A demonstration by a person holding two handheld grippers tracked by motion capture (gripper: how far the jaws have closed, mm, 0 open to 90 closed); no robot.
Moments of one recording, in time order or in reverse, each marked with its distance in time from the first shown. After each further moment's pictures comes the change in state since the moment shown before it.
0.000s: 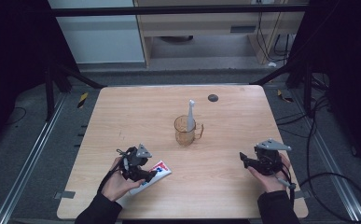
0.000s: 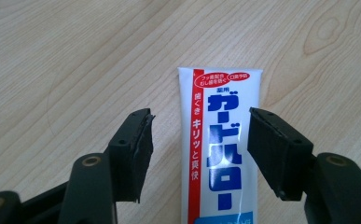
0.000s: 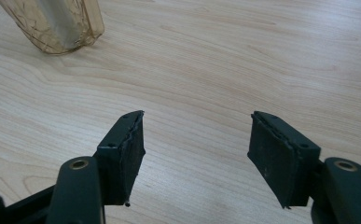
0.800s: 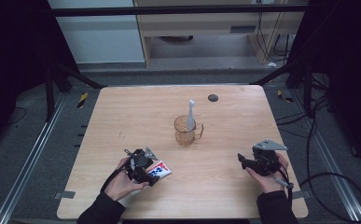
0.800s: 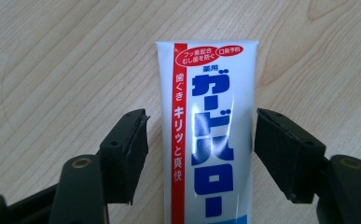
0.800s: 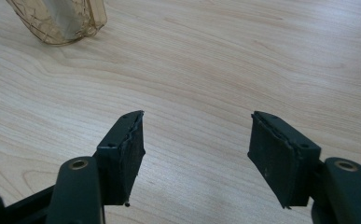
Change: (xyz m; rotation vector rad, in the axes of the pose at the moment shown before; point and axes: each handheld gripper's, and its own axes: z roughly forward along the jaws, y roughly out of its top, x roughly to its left) left arm -0.004 0.004 0.020 0.135 -0.034 0.033; right arm 0.005 0.000 0.004 0.028 -0.004 -0.019
